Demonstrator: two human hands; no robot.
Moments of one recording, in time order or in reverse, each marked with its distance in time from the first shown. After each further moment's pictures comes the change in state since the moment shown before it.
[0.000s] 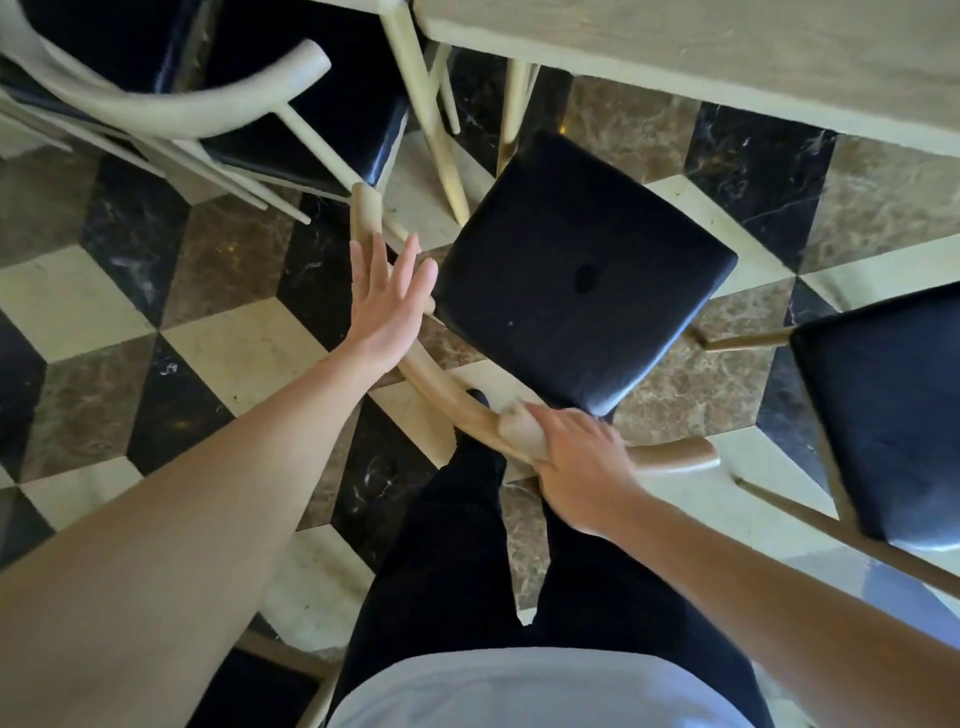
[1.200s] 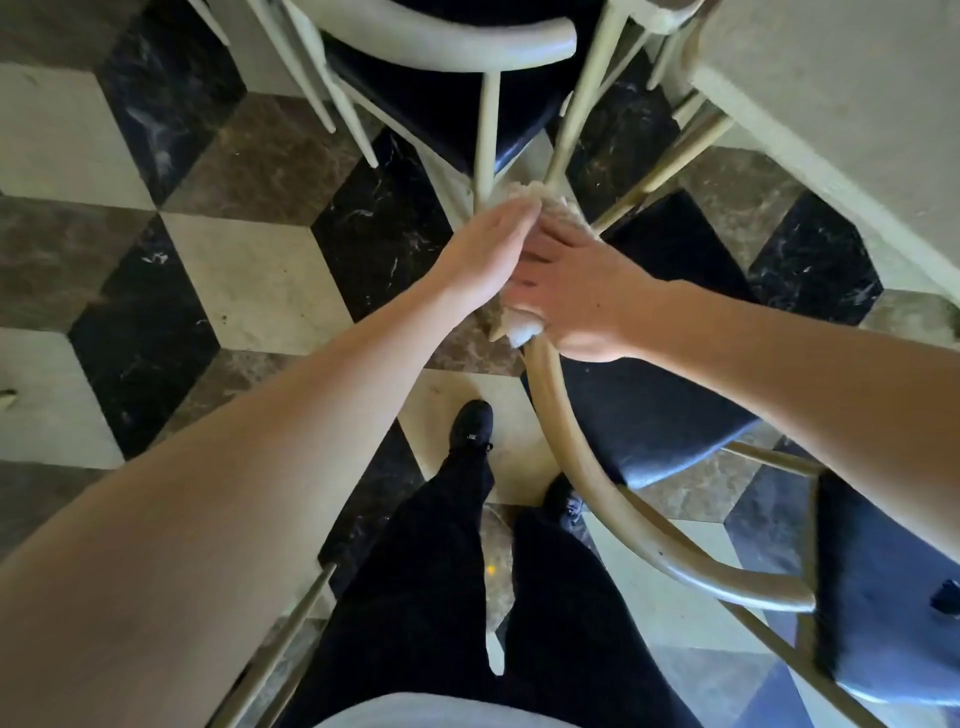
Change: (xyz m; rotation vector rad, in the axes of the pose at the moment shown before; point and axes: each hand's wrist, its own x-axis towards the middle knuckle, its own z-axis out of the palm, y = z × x) left_hand 0.049 -0.045 -0.101 -0.631 -0.003 -0.068; right_hand 0.227 -0.169 -0.077 -1.140 -0.018 -0.864
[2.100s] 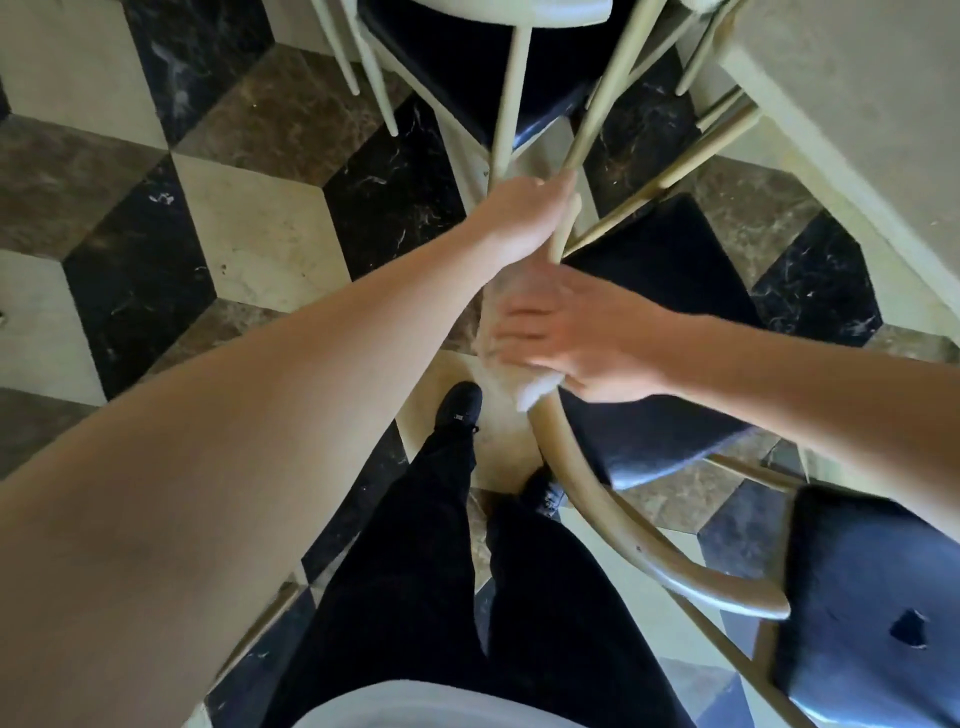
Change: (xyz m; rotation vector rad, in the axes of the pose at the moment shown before) left_hand -0.013 0.017 0.025 0.146 0.068 -0.107; right_hand -0.048 -0.033 0.007 0.043 0.119 -0.379
